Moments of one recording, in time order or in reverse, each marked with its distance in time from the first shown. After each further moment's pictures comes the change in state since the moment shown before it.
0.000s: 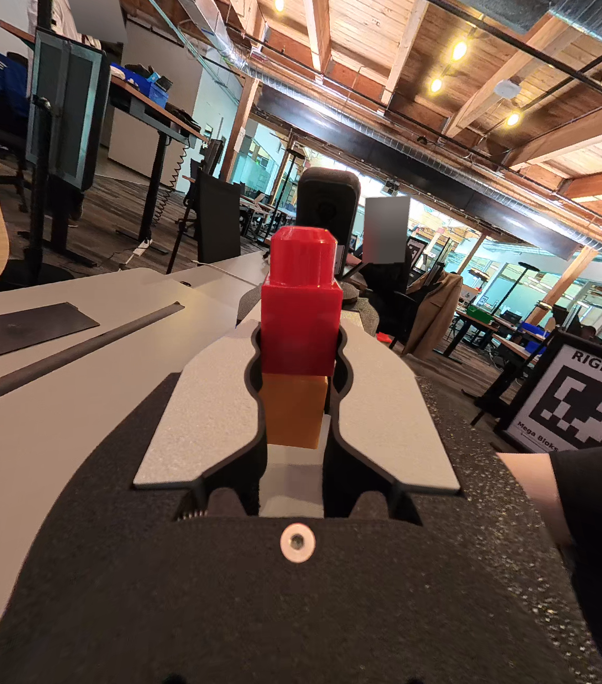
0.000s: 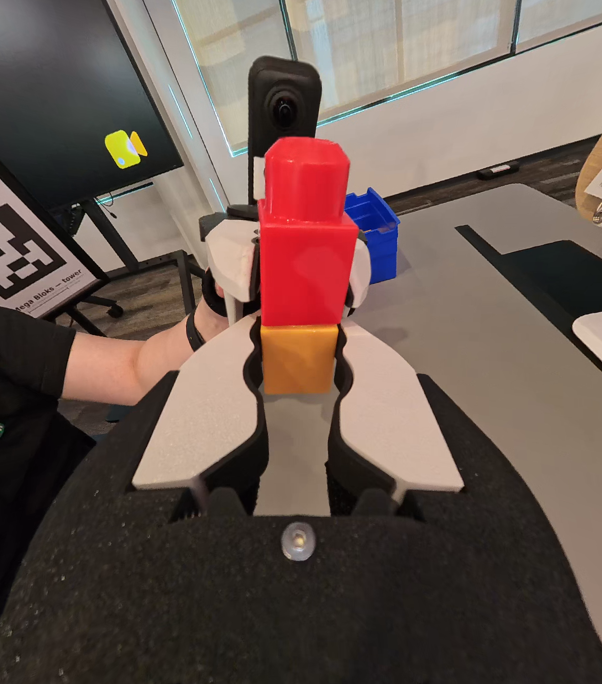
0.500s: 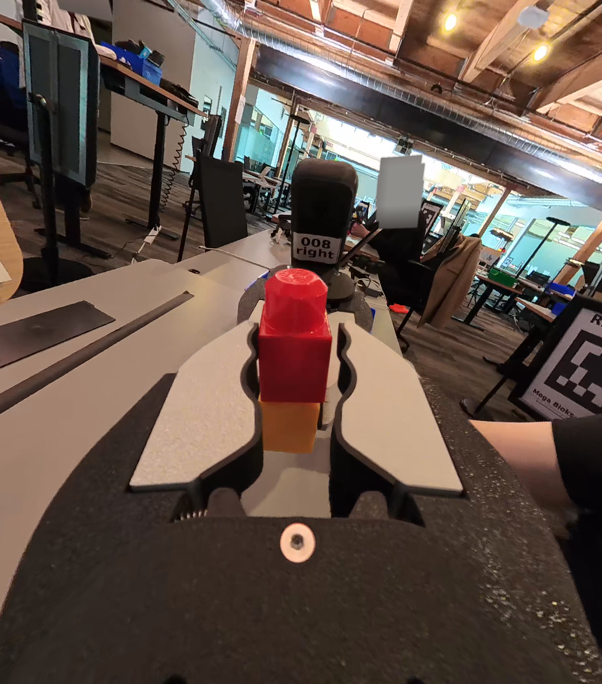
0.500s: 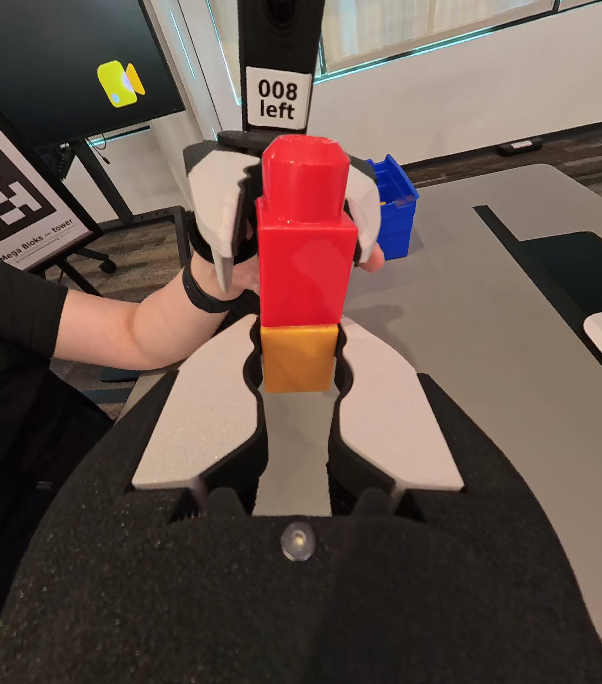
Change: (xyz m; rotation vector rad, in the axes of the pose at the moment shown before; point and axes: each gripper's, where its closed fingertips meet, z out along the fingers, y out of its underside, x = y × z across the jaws) left arm 0.014 -0.005 -0.012 -0.080 -0.018 0.084; right arm -0.011 0.013 0.006 -0.106 -0.023 -0.074
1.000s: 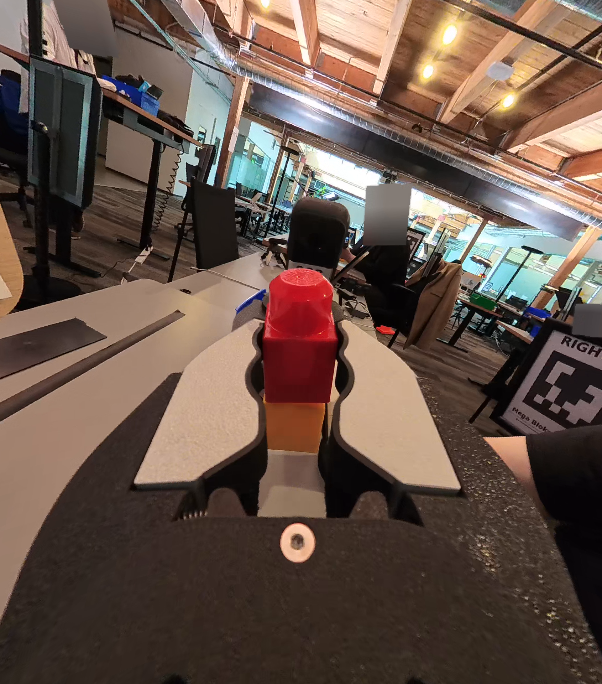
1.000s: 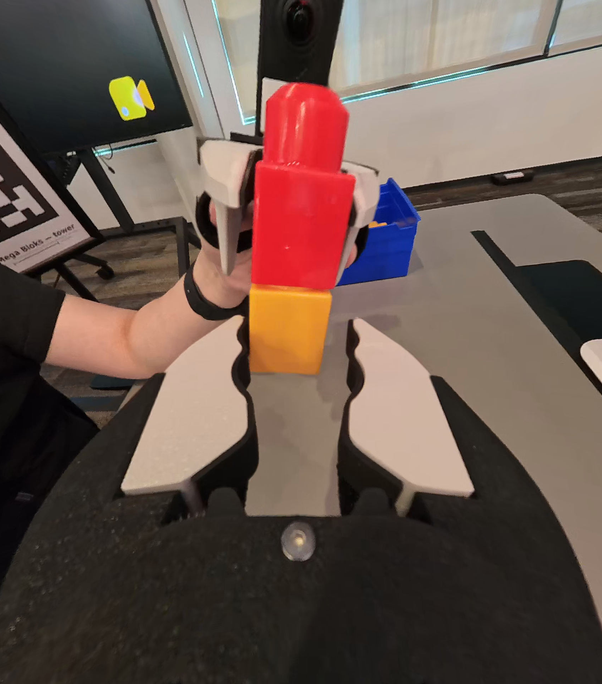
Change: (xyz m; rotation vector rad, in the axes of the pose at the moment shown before) left arm 0.006 -0.016 -0.013 0.074 0.029 -0.027; right arm -0.005 -0.006 0.006 0.048 -0.006 -0.044
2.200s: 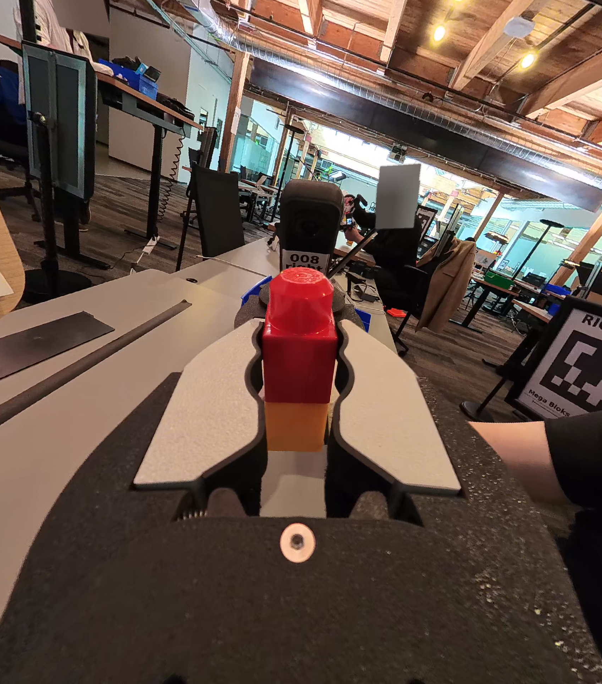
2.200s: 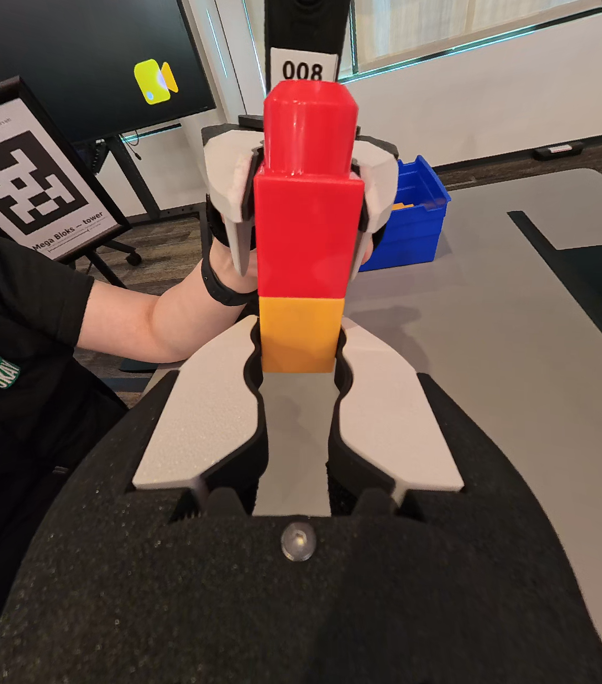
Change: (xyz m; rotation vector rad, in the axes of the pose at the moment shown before) left arm 0.000 0.009 0.005 -0.052 -0.014 0.040; right arm -0.007 0.008 0.000 -0.045 -0.072 0.031
